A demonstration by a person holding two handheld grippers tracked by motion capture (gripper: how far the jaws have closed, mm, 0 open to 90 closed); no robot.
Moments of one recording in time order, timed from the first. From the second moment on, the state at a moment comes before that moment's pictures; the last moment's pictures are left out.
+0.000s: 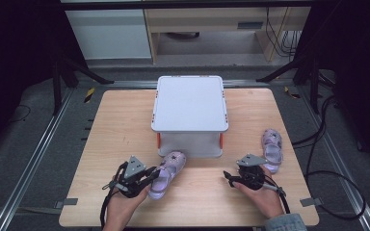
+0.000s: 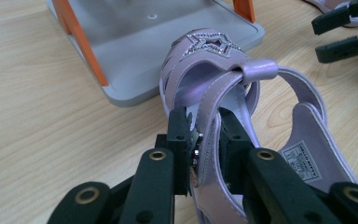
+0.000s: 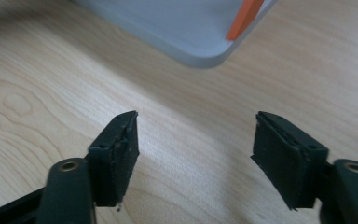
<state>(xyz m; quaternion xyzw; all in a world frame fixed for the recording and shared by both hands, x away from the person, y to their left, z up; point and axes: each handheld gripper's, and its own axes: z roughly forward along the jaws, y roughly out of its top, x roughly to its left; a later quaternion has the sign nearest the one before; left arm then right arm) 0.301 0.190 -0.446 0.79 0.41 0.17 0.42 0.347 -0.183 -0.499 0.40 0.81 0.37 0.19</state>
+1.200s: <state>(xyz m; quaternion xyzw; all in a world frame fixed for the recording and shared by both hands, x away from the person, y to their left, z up) 0.370 0.148 -0.440 0.77 0.44 0.21 0.42 0.371 -0.173 -0.350 0.33 0.78 0.49 0.22</state>
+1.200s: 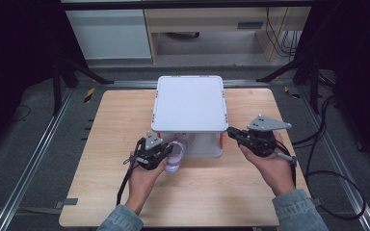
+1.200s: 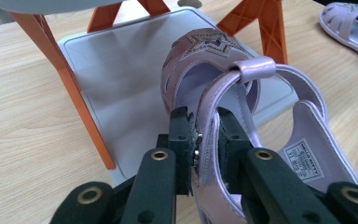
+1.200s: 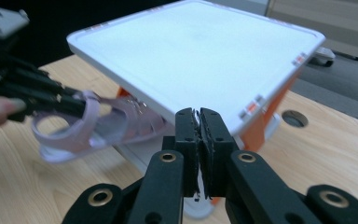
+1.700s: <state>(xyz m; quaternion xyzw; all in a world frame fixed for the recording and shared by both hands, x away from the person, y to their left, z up) 0.378 0.134 -0.467 0.75 0.46 0.23 0.42 0.423 -0.132 -0.365 0.33 0.80 0.46 0.19</state>
